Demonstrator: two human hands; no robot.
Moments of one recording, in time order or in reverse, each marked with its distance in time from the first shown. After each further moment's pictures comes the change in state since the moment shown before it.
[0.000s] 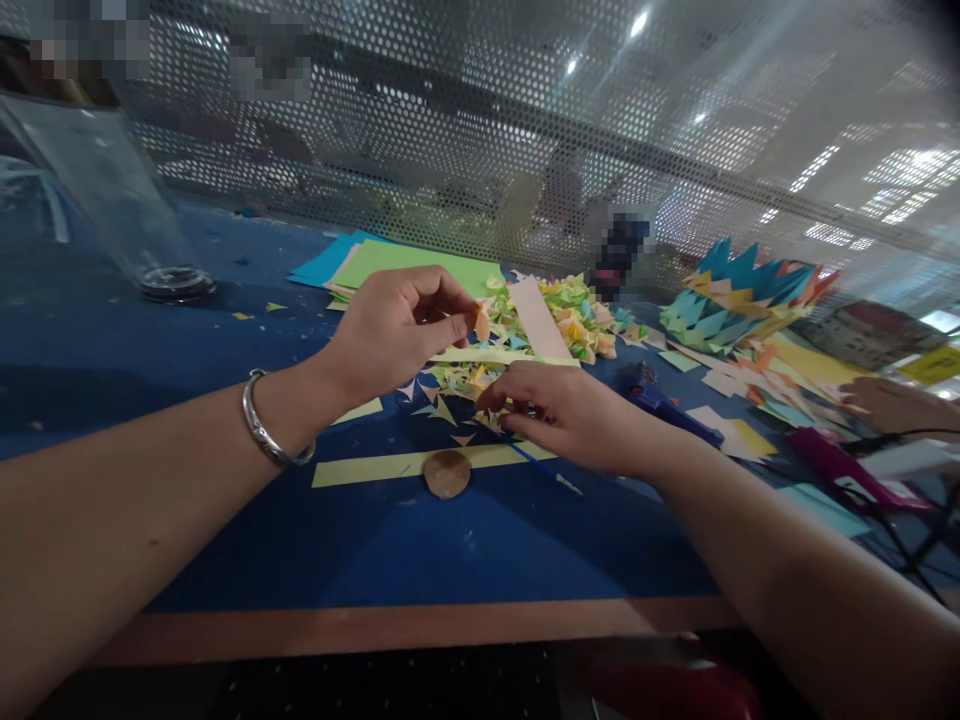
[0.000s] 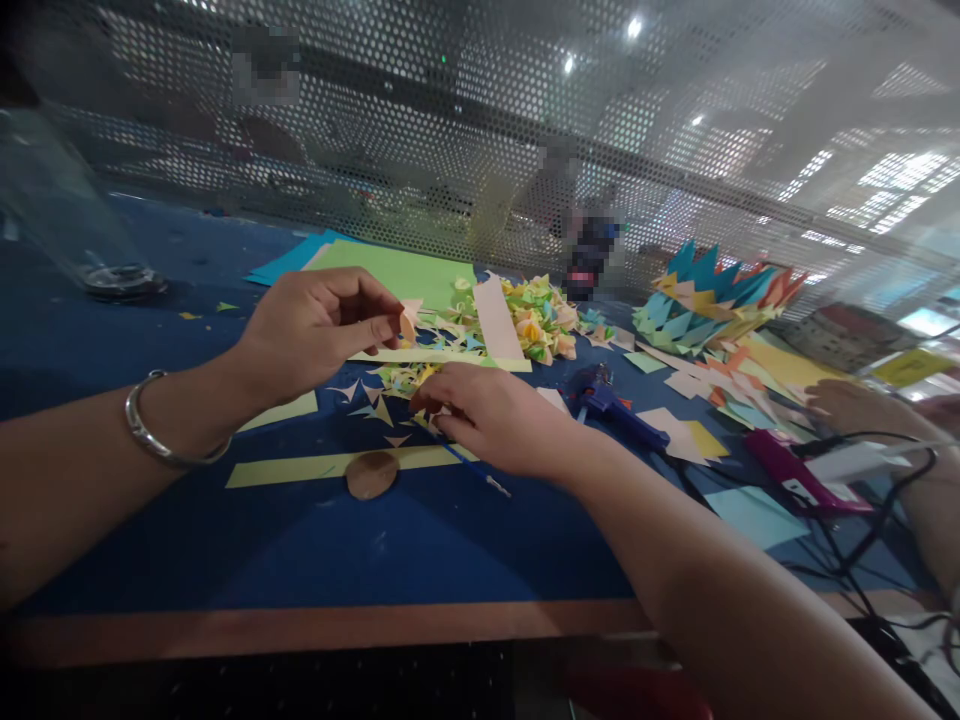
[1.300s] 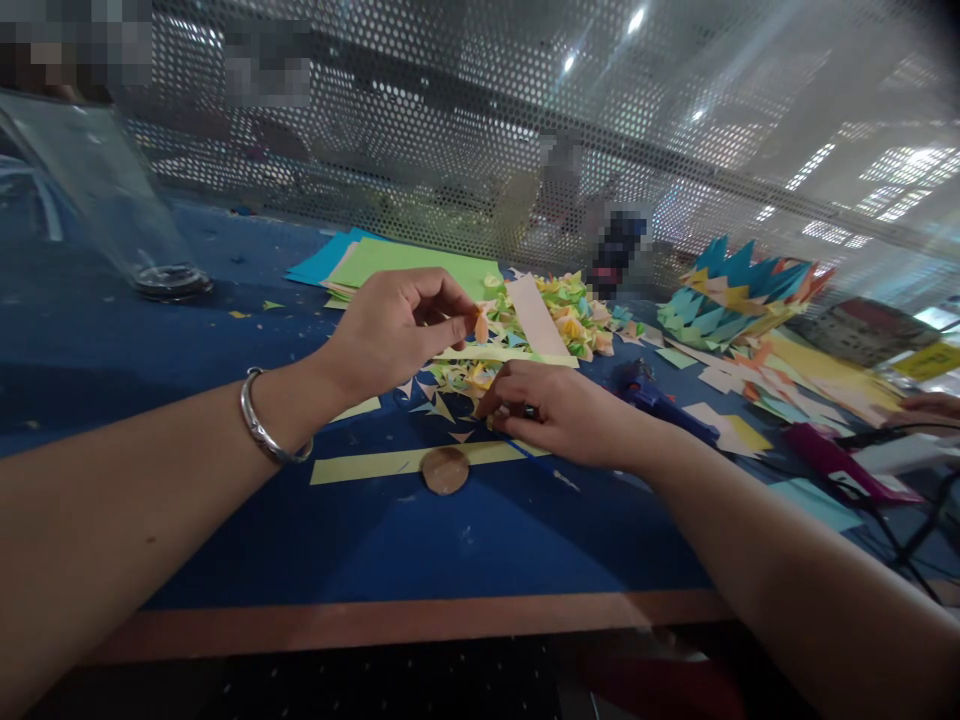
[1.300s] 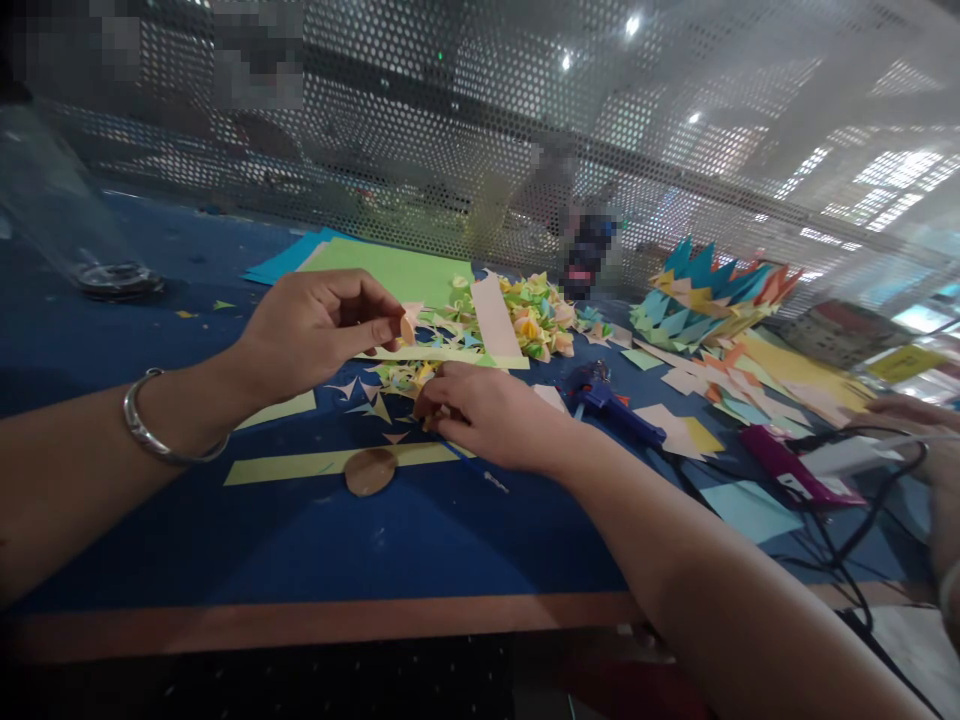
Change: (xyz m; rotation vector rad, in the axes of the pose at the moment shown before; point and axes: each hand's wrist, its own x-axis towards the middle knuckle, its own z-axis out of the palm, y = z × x) left_hand 0.001 -0.005 0.000 0.008 -0.045 -0.014; right_hand 0.001 0.004 0.004 -0.012 -0.045 0.020
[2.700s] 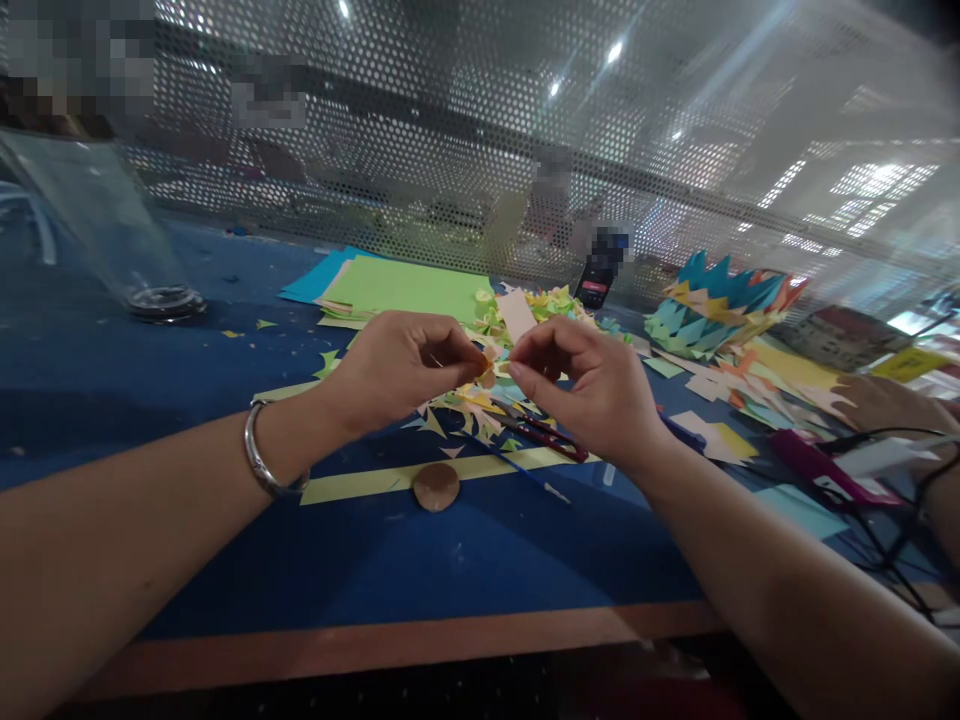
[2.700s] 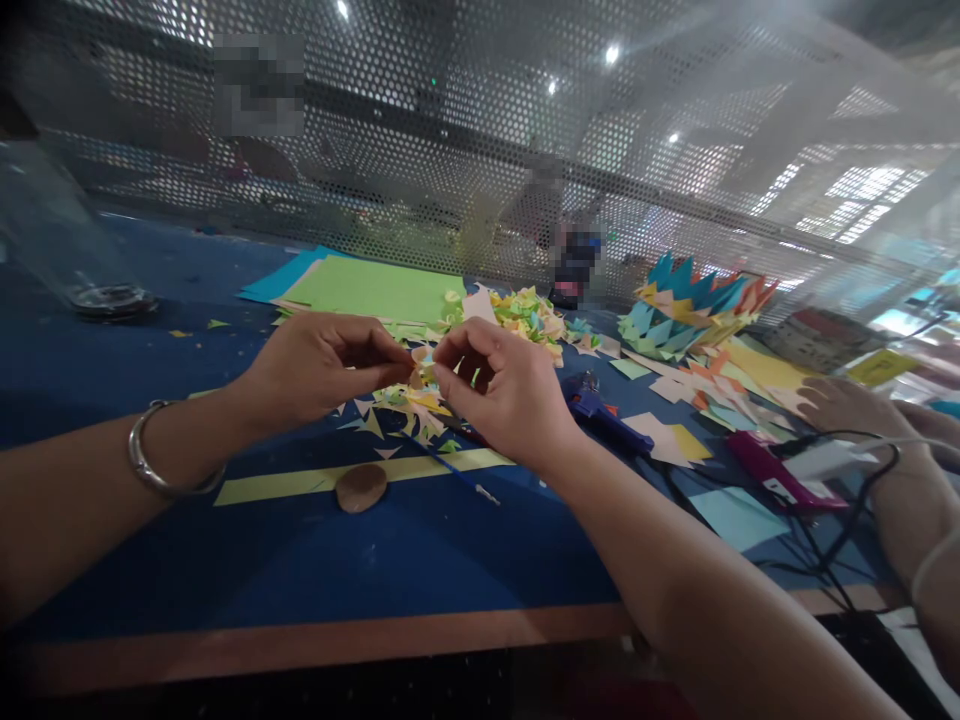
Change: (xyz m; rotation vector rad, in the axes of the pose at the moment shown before) left_hand -0.008 0.013 0.009 -0.009 -0.101 -0.040; right_hand -0.004 -0.006 -0.006 0.292 0.670 0.105
